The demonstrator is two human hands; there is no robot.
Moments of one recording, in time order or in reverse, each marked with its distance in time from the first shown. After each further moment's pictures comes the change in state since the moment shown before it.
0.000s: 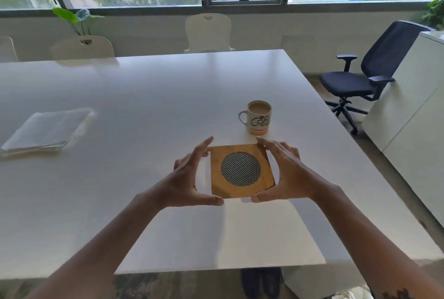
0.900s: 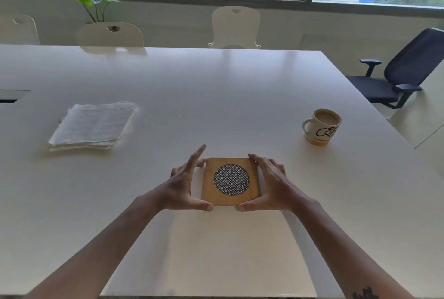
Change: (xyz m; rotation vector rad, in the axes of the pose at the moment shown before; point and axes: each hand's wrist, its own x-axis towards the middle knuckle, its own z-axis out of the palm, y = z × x) left_hand -0.063 -0.180 -0.101 -0.018 -0.110 -0.118; right_hand 0.124 -0.111 0.152 -0.001 -0.065 0.093
